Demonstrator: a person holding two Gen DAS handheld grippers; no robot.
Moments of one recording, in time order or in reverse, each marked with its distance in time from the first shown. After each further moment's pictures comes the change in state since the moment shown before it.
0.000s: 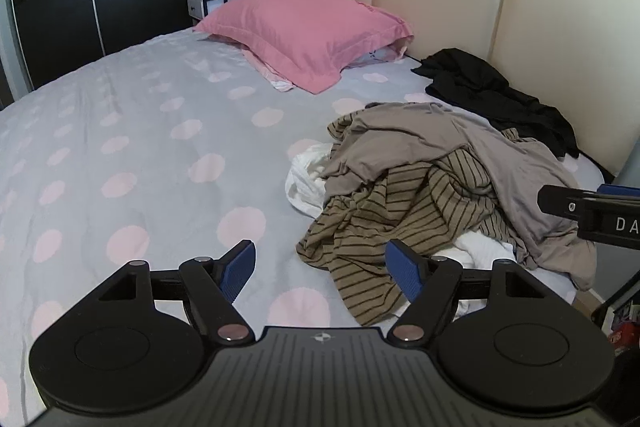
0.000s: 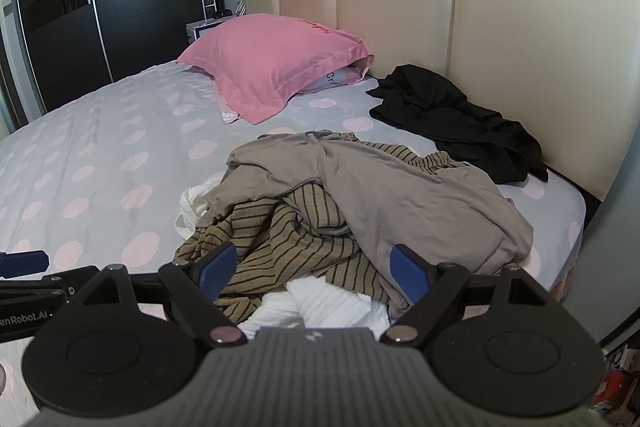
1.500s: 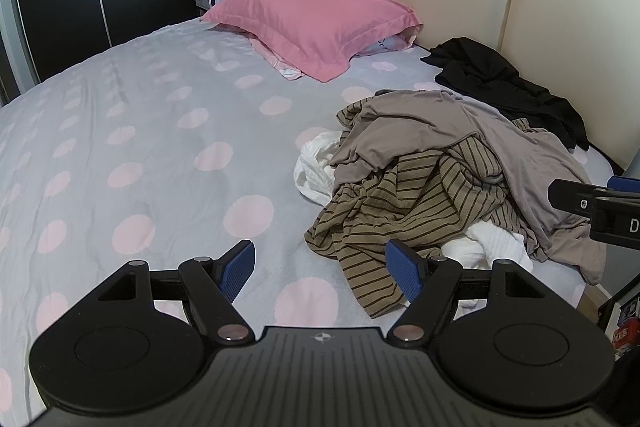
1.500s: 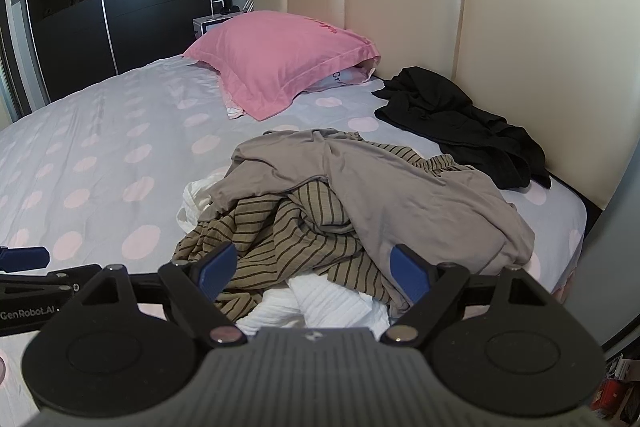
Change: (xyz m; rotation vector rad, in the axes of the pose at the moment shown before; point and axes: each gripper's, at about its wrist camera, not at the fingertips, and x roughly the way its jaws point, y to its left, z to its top) left arm 0.005 0.001 -0.001 -0.008 0.030 0.022; right arm 0.000 0.003 0.000 -0.023 0.005 0.008
